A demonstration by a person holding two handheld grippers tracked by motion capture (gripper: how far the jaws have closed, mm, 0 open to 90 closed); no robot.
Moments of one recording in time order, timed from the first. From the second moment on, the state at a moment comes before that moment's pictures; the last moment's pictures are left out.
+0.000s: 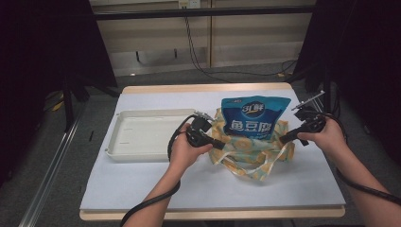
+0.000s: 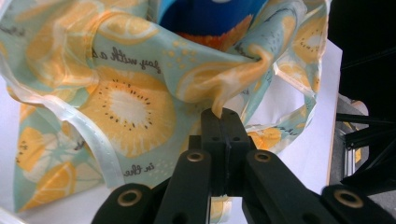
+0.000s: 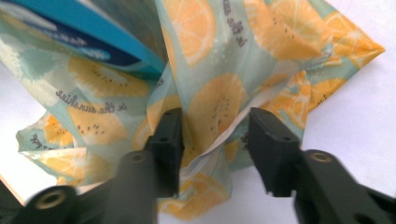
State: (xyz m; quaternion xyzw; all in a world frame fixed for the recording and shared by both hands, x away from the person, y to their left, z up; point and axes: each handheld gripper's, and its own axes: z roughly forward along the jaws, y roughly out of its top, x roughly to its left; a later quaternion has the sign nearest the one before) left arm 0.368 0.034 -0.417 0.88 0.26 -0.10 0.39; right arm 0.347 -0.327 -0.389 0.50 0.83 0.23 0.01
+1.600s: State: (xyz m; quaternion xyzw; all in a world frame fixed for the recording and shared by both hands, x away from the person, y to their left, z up) left arm 0.358 0.052 -0.416 0.88 0.26 -0.12 0.37; right arm 0.297 -0.309 -0.398 0.47 0.84 0.26 0.05
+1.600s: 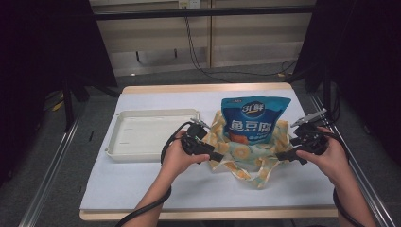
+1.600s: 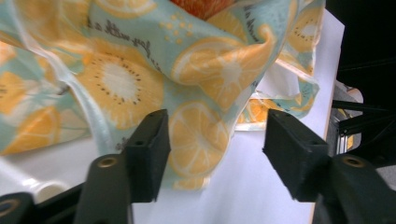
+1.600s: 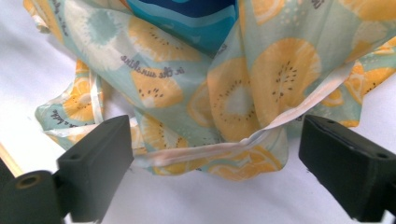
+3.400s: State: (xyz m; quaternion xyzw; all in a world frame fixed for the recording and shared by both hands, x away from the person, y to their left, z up) left arm 0.415 0.011 -0.307 0.90 0.17 -0.02 0.40; right arm 0.295 -0.307 -0.394 0.46 0.85 0.25 0.07
